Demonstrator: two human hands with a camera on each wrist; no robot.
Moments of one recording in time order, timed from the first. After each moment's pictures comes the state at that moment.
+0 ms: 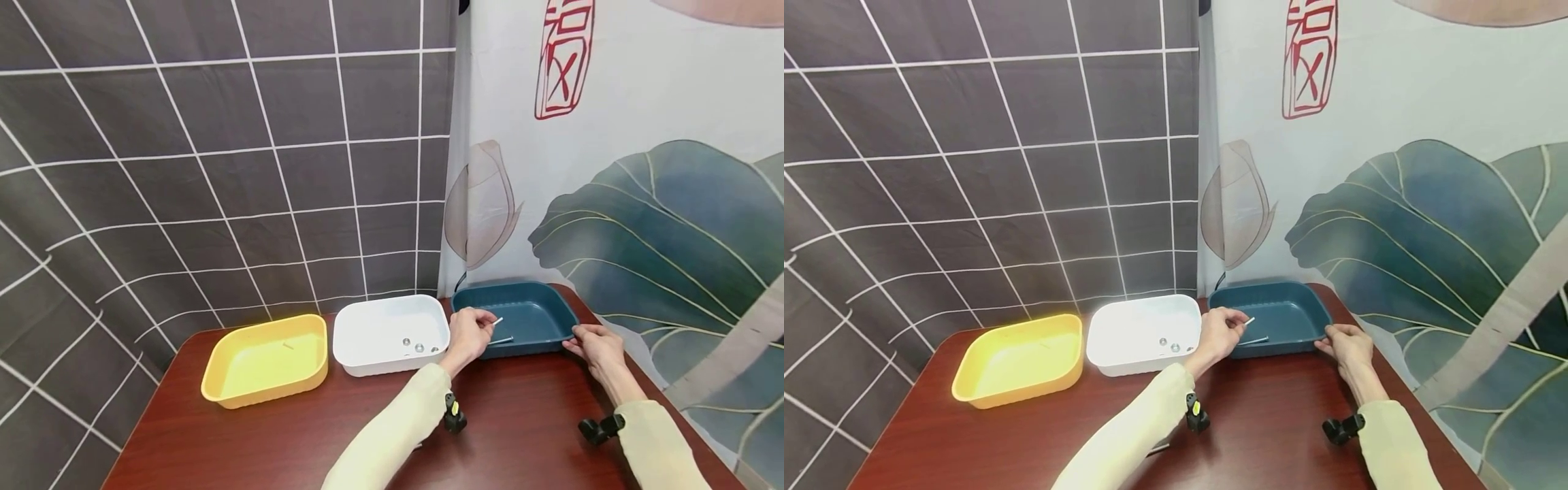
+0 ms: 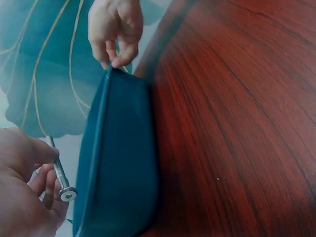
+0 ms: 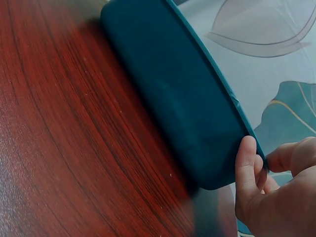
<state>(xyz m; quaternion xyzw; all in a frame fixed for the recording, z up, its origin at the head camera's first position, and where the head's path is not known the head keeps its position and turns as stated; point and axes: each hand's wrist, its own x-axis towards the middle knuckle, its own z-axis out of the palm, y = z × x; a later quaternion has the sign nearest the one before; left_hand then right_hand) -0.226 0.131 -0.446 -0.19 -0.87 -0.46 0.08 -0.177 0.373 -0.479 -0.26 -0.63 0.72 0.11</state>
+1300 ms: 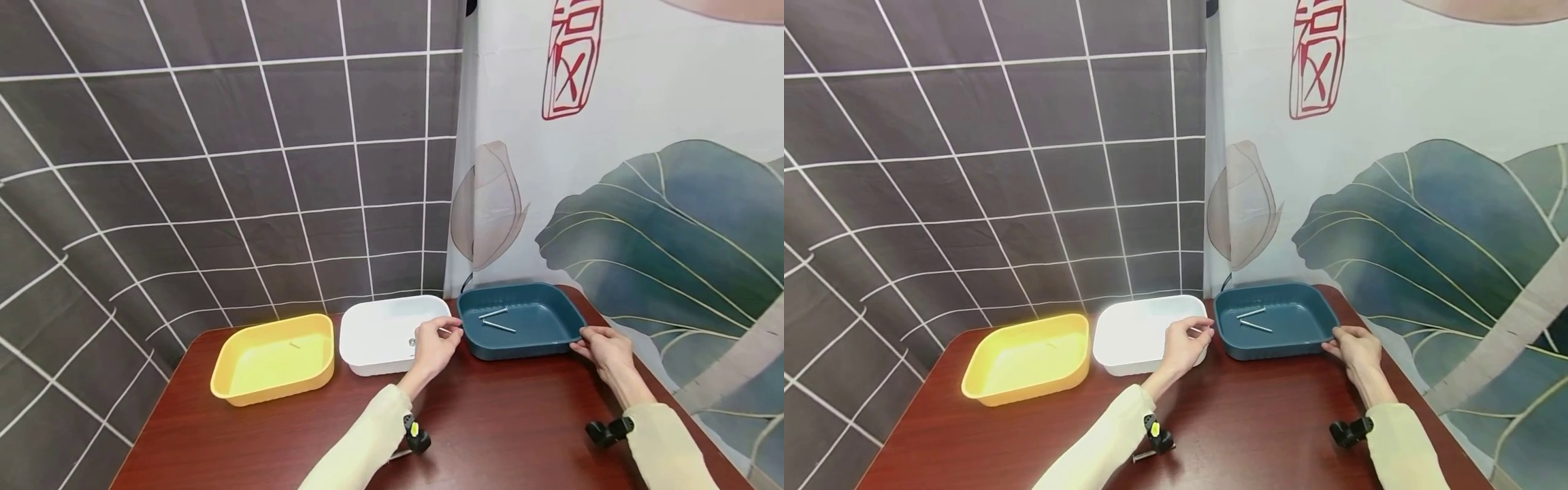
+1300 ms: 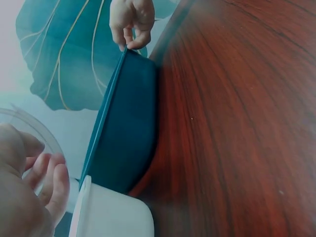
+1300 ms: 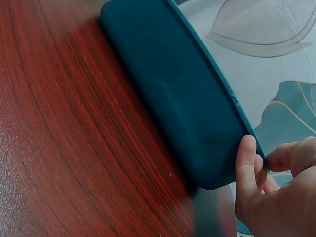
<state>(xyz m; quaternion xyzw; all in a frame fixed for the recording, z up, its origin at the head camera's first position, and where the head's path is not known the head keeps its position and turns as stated) -0.216 0.059 -0.462 -0.17 -0.79 -0.57 0.11 -0.177 0.374 -0.478 -0.26 -0.63 0.72 0.10</state>
